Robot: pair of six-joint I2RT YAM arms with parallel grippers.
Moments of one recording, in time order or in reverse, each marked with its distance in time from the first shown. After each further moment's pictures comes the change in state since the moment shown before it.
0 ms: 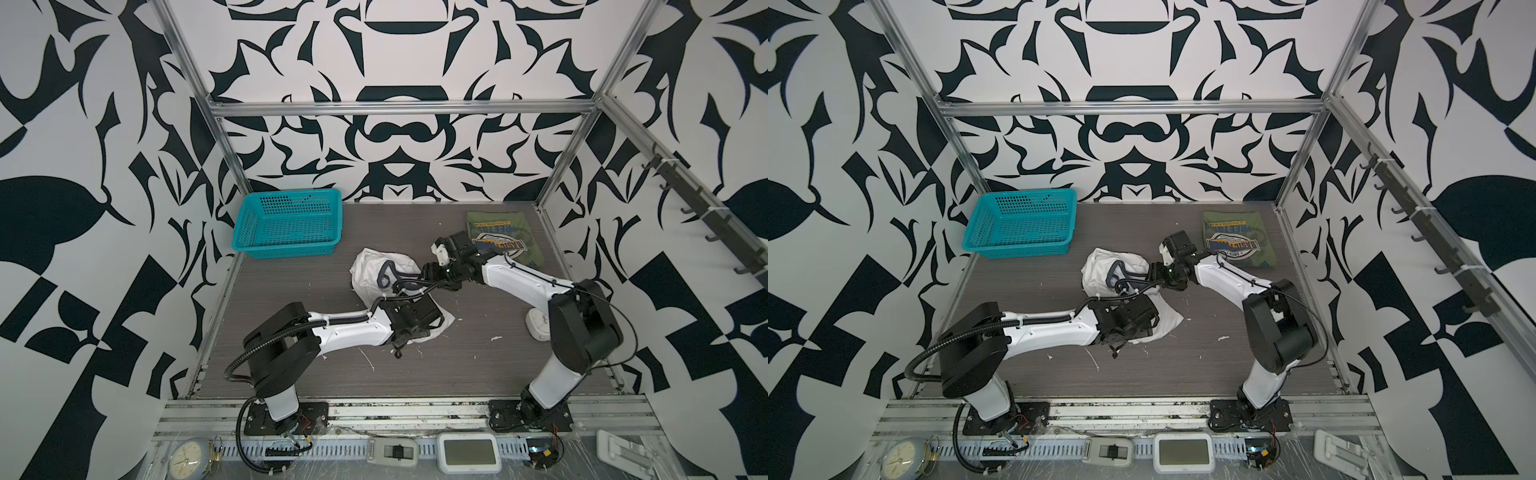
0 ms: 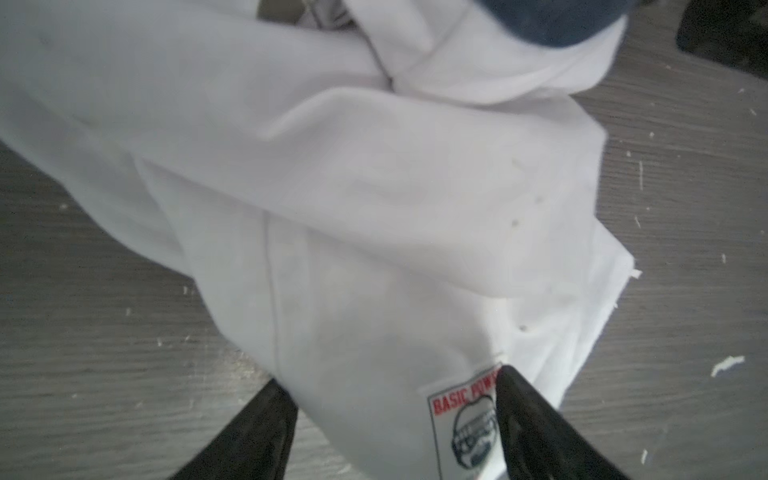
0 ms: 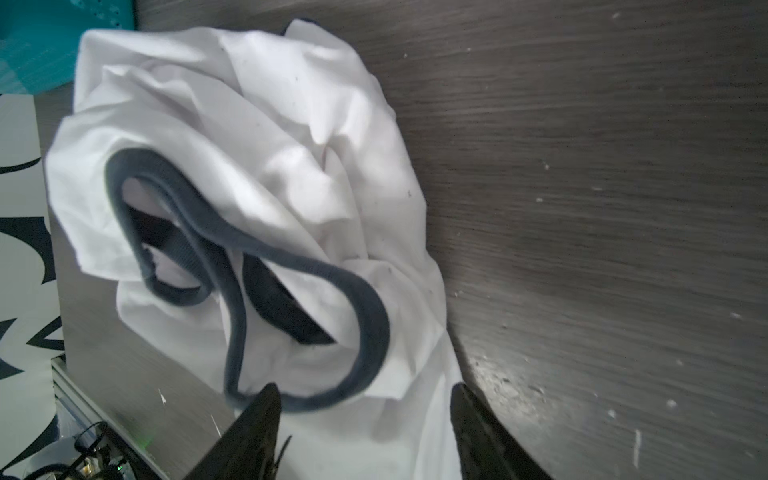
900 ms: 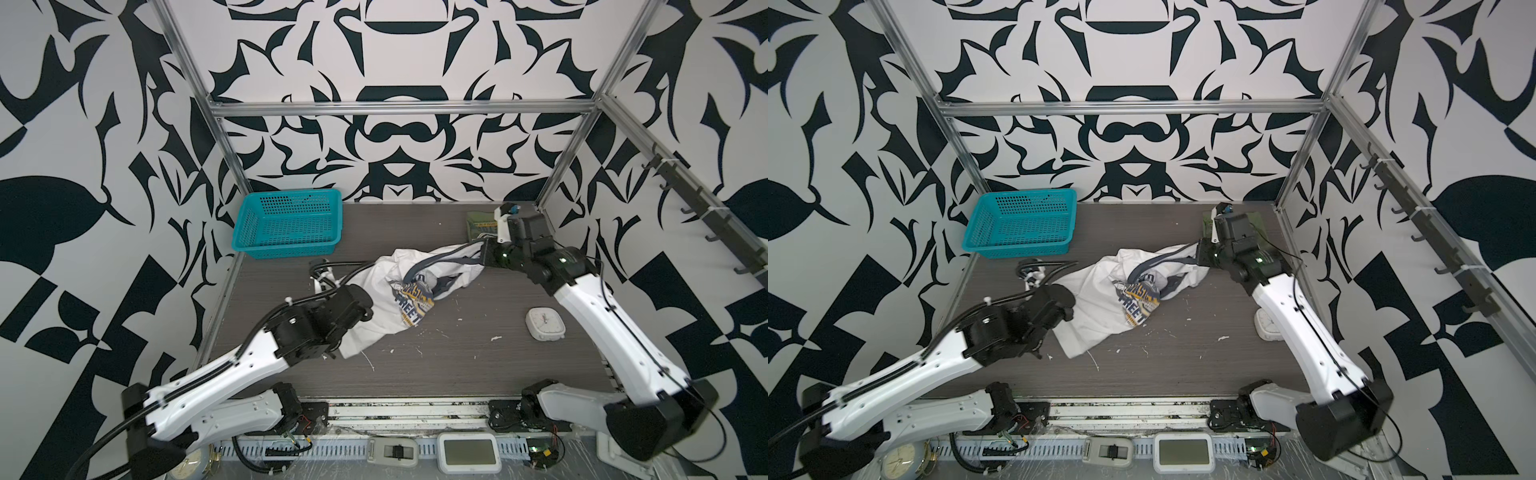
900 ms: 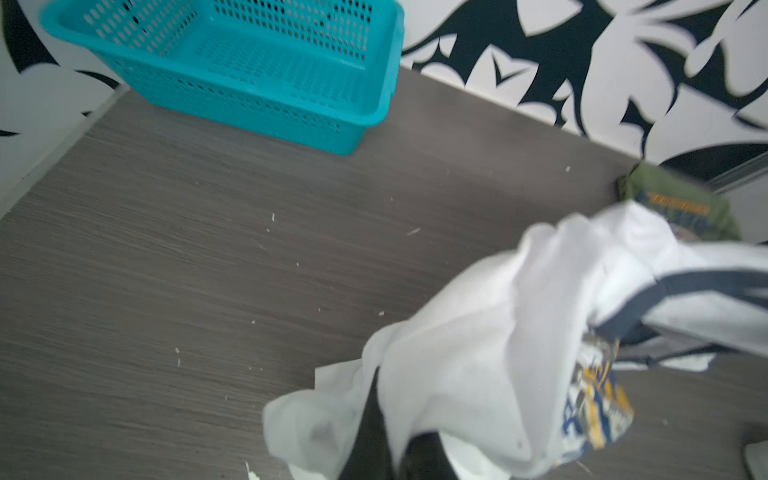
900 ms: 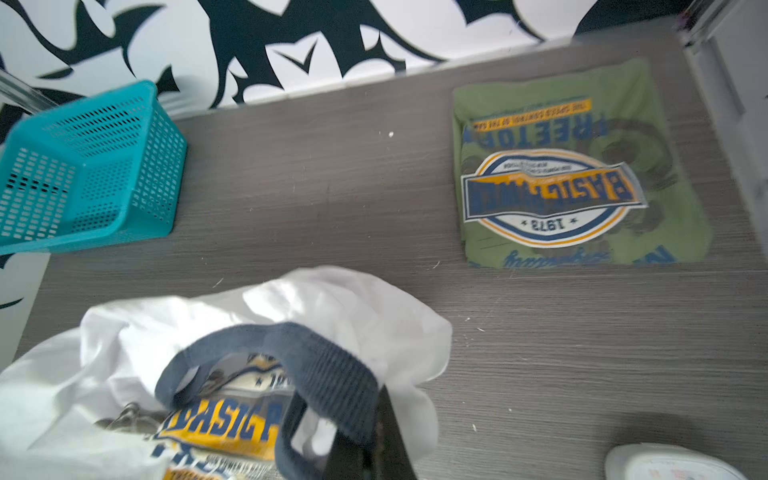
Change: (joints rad) left arm 0.132 -0.817 -0.044 -0.431 -0.504 0.184; right arm -0.146 -0.598 0.113 -0.348 0.361 -0.140
